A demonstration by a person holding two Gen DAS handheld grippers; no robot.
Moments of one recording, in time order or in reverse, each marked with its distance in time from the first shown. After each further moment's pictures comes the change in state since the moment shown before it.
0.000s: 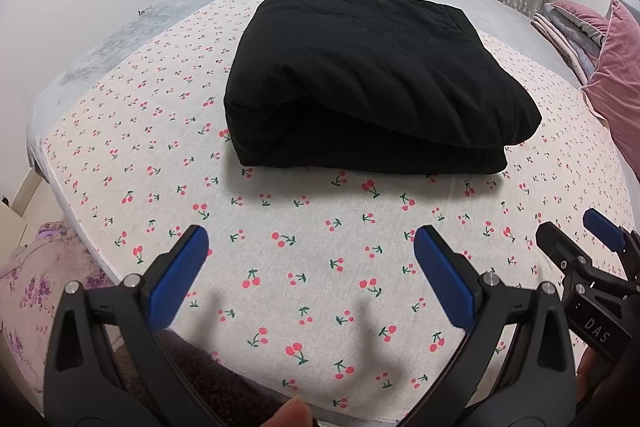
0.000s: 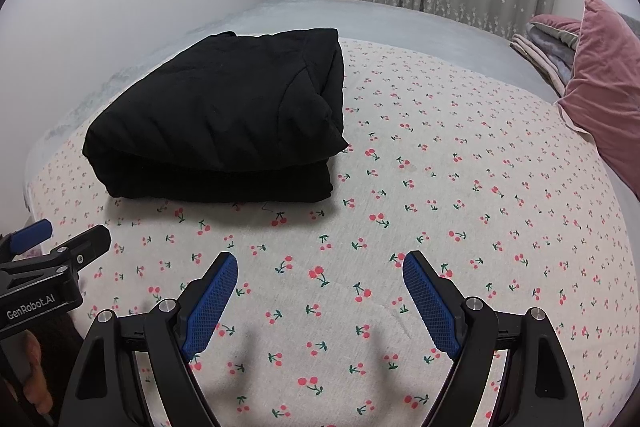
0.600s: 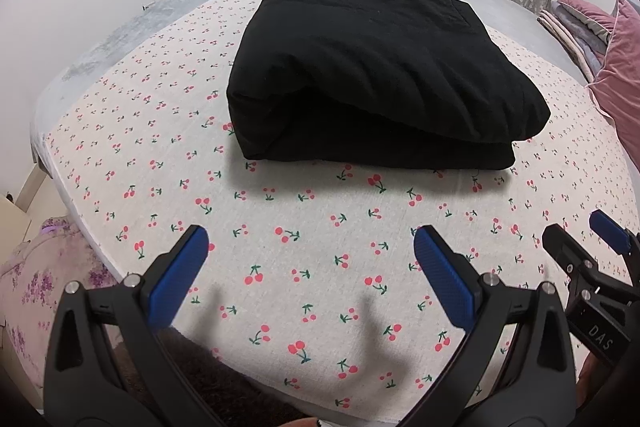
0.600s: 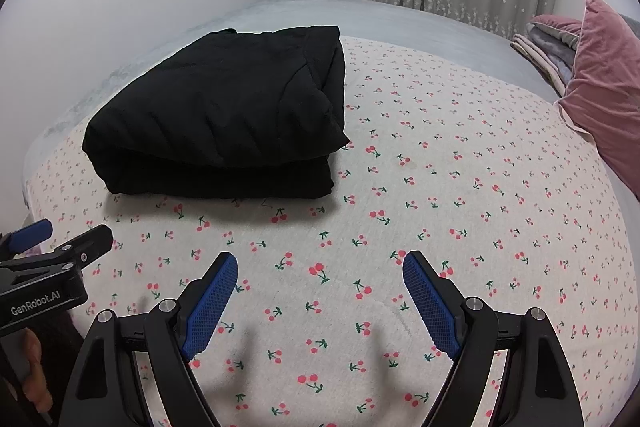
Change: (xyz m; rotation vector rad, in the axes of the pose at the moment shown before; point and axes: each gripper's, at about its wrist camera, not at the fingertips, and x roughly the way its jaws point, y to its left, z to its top) left arm 0.006 -0.001 -0.002 -0.010 0.018 0.023; right arm 0.000 0.000 -0.004 -0.005 0.002 0.000
